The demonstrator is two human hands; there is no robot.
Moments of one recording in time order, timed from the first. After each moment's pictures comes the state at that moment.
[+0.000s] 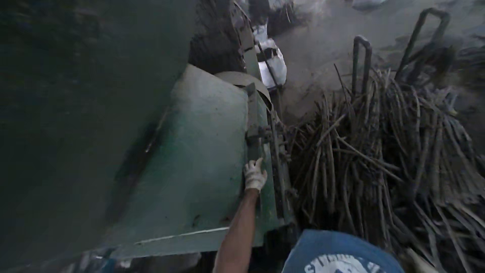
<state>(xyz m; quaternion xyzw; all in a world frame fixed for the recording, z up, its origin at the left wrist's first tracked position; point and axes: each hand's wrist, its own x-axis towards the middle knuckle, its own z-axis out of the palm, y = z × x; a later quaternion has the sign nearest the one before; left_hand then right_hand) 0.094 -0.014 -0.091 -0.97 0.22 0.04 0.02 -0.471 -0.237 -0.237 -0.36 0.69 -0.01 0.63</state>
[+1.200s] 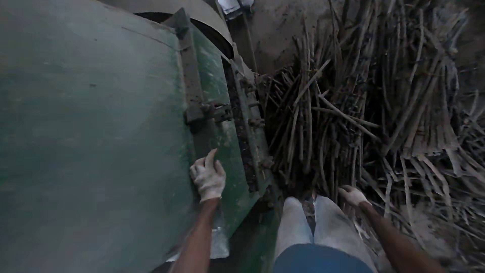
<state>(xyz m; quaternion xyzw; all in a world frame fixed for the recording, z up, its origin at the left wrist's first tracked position) 0.106 -0.030 -0.122 -0.98 0.19 -0.04 0.06 -0.341 -0.333 -0.358 -0.59 0.49 0.38 0.52</state>
